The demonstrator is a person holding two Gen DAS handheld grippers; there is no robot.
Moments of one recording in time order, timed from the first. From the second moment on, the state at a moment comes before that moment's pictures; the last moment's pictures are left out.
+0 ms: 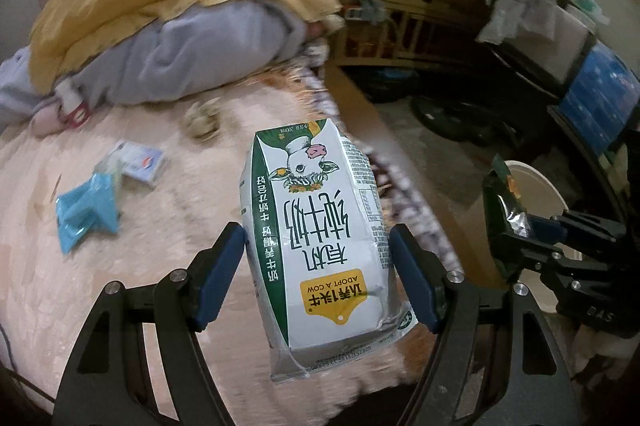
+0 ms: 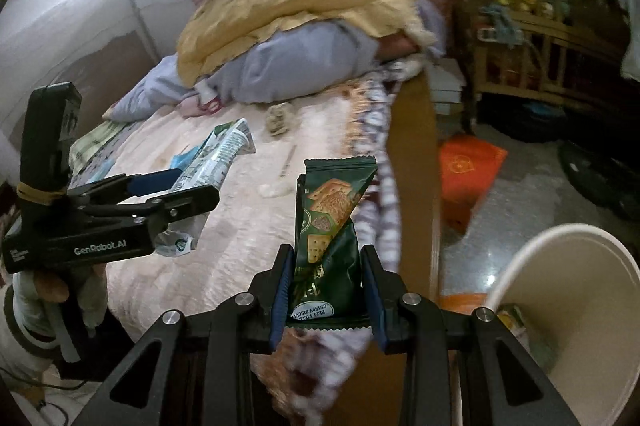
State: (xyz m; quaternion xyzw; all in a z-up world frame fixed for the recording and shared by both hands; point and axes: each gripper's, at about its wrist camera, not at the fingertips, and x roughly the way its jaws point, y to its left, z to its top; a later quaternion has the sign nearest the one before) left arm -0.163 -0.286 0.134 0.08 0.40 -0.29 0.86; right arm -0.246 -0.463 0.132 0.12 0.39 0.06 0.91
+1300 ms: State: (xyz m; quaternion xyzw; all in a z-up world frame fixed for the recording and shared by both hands) left arm -0.232 -0.441 0.129 0.18 0.37 -0.38 0.82; right arm -0.343 -0.597 0.106 0.19 0.39 -0.08 0.90
